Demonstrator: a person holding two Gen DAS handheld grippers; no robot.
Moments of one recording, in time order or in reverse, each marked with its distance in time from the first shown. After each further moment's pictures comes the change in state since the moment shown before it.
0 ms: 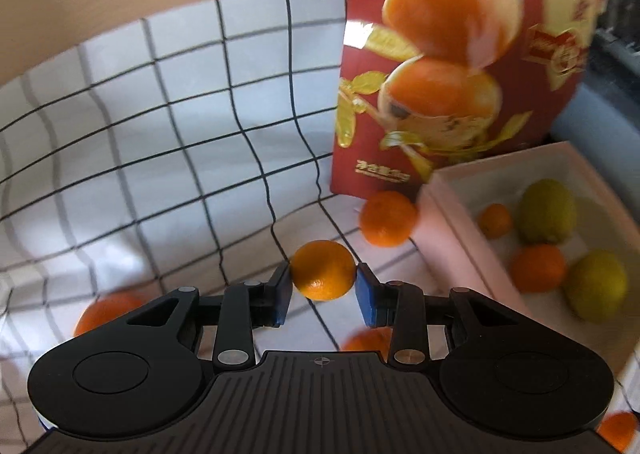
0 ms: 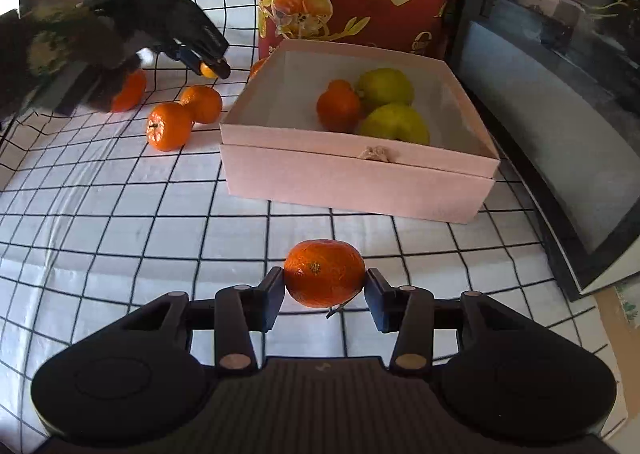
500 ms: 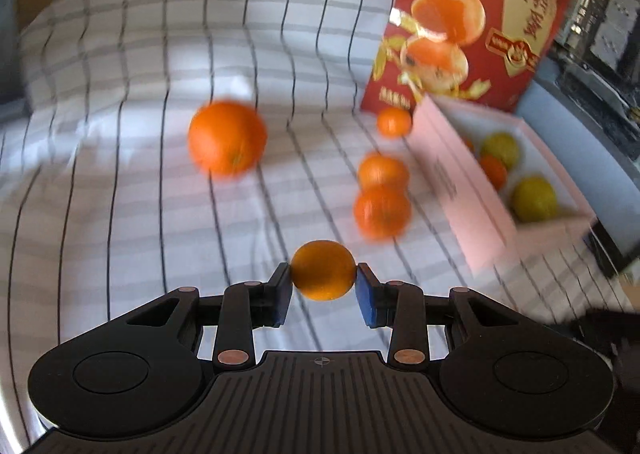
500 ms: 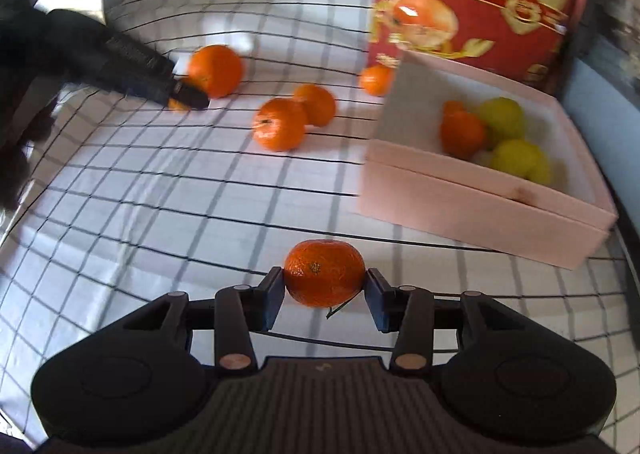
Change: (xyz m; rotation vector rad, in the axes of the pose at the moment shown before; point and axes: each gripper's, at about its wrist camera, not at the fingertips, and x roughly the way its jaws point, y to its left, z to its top) left arm -0.117 0.018 -0.141 -0.216 -0.015 -0.023; right arm 0.013 0.063 0.011 -0.151 -0.010 0.172
